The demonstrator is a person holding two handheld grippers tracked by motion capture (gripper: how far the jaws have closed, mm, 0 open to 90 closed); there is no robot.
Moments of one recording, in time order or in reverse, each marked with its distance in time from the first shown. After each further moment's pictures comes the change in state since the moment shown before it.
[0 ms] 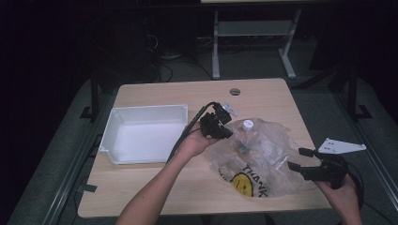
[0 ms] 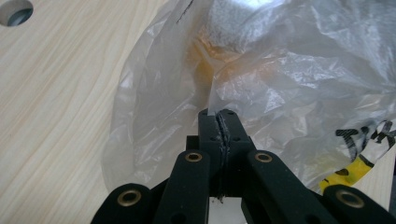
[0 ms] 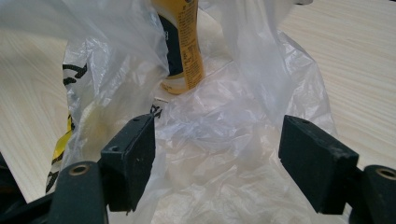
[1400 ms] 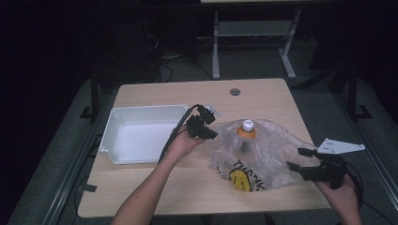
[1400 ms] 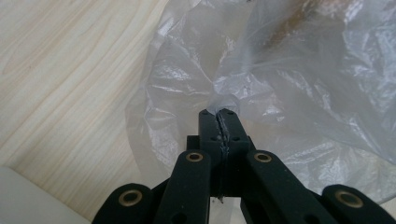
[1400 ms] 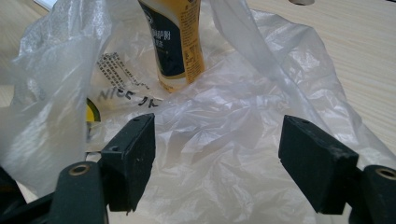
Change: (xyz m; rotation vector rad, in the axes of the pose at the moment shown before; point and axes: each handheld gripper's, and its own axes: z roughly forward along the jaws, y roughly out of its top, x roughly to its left) left arm 0.035 -0.037 0.009 0.049 0.029 -0.129; right arm 0.002 0.001 0.001 0.004 0.000 -0.010
